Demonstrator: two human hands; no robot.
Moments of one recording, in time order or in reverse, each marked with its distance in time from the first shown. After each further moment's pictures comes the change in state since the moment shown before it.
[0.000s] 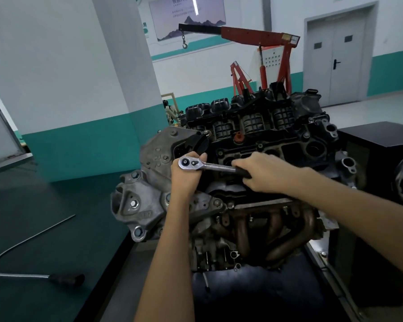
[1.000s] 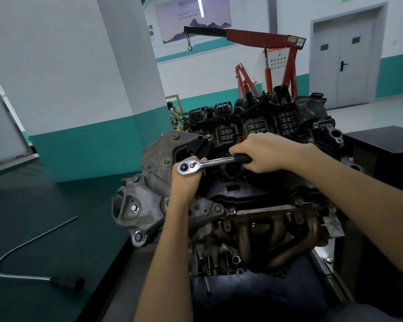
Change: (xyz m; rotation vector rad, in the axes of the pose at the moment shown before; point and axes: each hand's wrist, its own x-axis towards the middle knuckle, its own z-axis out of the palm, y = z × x) left_hand 0.003 0.002 -0.001 0.016 0.003 -0.015; right_hand 0.028 0.016 -0.038 -0.153 -0.003 -0.136
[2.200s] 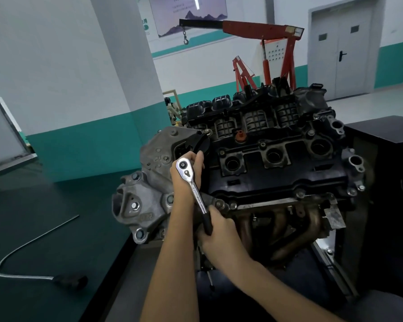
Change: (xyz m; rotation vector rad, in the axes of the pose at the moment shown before) left_hand 0.002 -0.009 0.006 0.114 0.126 0.013; right_hand -0.040 -0.162 0.126 1.049 0.328 0.470
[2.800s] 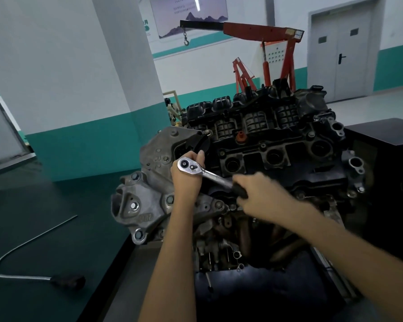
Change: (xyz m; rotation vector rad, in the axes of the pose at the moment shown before) left_hand -0.002 0.004 0.000 -0.102 -0.016 0.001; right_hand 0.053 -0.008 -0.105 -0.680 -0.118 -0.191
